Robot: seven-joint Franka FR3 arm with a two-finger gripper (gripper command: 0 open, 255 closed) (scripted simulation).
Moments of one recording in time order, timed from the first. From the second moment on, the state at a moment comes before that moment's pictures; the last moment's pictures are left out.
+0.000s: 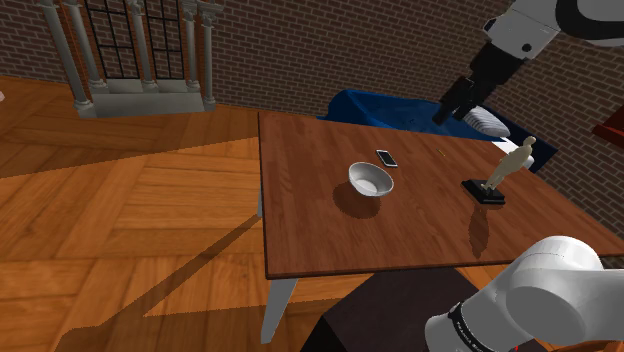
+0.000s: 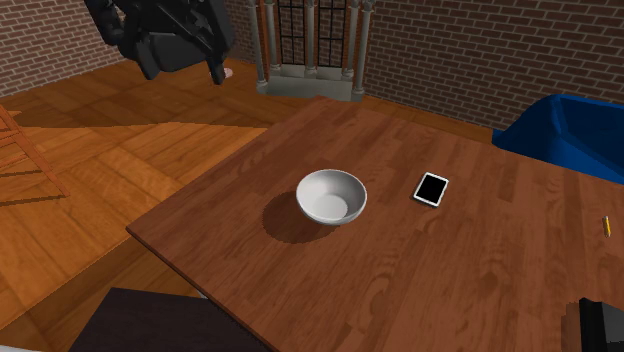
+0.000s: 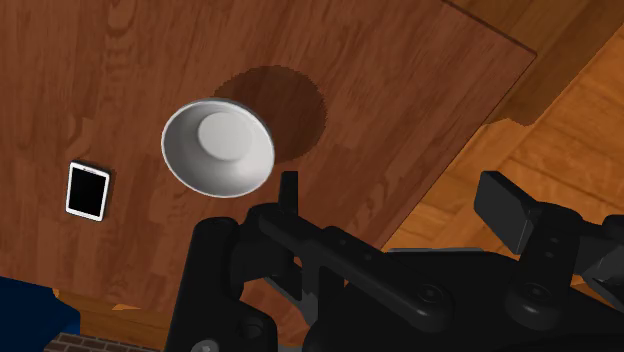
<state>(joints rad) -0.02 -0.80 -0.07 -2.30 -0.05 1.66 -0.02</state>
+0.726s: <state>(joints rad) -0.02 -0.61 -0.12 -2.41 -0.09 1.93 -0.07</state>
